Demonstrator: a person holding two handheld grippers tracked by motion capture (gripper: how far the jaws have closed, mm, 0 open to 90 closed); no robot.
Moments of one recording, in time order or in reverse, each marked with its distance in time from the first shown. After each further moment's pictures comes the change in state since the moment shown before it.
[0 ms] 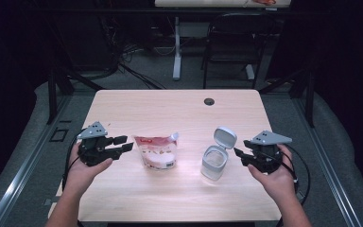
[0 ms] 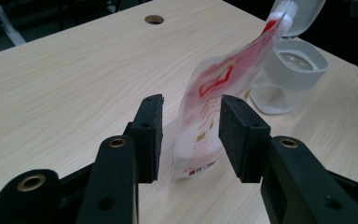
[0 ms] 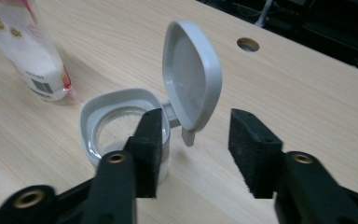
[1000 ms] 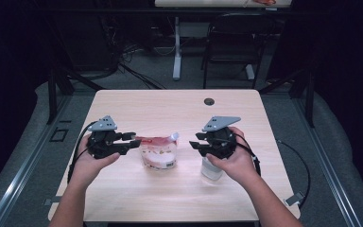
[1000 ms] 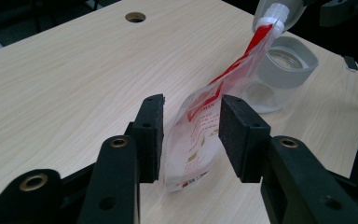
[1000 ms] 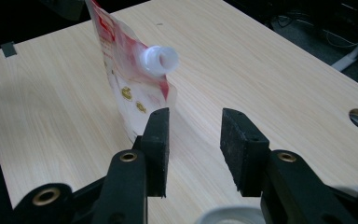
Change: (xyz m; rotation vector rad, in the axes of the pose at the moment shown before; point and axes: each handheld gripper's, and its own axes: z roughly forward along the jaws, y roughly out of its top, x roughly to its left) left arm 0.004 0.011 0.021 0.044 -0.072 0.033; right arm 0.071 0.077 0.051 -0.006 0.287 -0.148
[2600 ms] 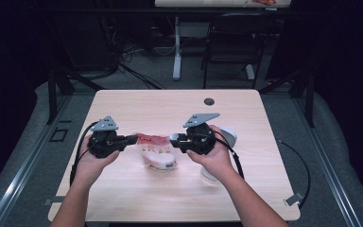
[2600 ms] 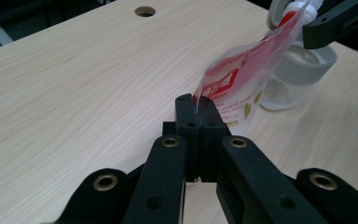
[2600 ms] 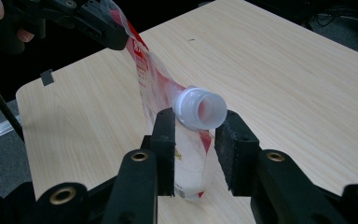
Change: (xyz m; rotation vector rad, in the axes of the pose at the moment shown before) left arm 0.002 -0.001 0.003 0.001 0.028 -0.001; right arm 0.012 0.017 0.043 -0.035 0.129 0.077
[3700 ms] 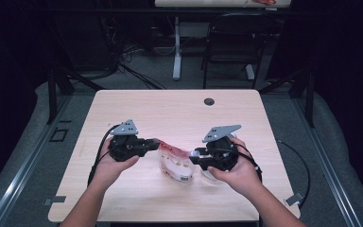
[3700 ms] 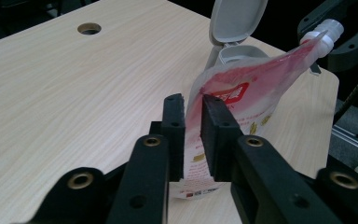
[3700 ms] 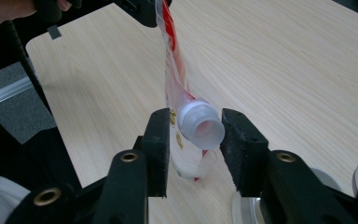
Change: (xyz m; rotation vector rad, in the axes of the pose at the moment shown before) left arm -0.032 0.011 0.034 -0.027 -0.137 0.040; right arm 0.015 -0.025 -0.061 0.132 -0.024 -0.019
